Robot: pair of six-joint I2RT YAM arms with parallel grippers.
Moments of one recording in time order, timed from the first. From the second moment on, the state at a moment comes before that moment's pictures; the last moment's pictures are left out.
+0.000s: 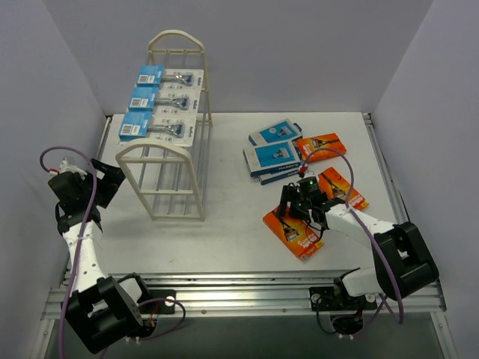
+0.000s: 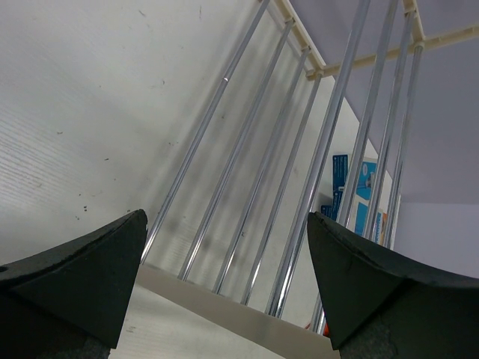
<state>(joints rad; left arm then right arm) 0.50 1.04 0.75 -0.20 0.48 -0.70 0.40 1.35 0.59 -0.12 0.00 0.52</state>
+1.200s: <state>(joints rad) 0.50 1.04 0.75 -0.20 0.48 -0.69 0.50 1.91 1.15 -0.05 -0.22 0.25</state>
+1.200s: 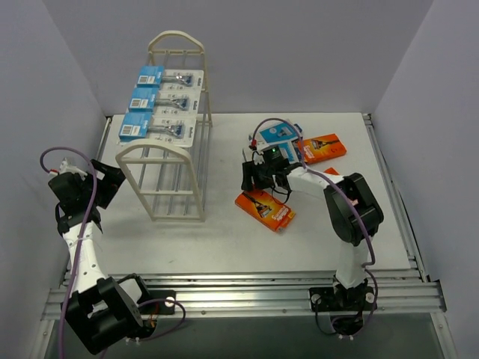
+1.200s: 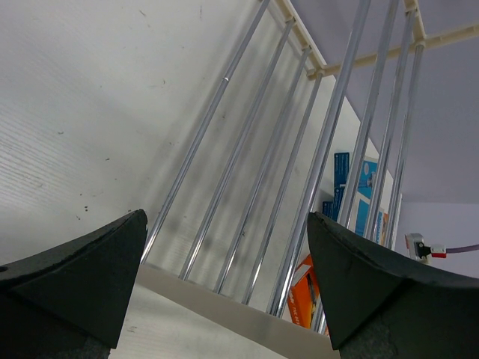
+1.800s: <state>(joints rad) 0.49 1.03 0.75 -0.20 0.48 -0.69 0.48 1.31 0.83 -0.11 -0.03 0.45</state>
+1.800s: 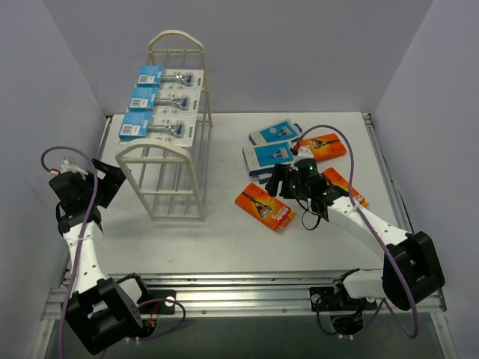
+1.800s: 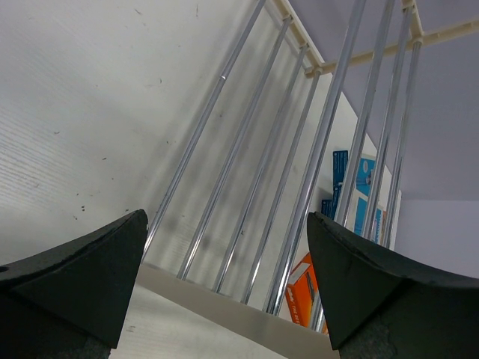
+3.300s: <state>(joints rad) 0.41 1.03 0.75 -0.25 0.42 -0.67 0.41 1.12 0.19 0.31 0.02 1.03</state>
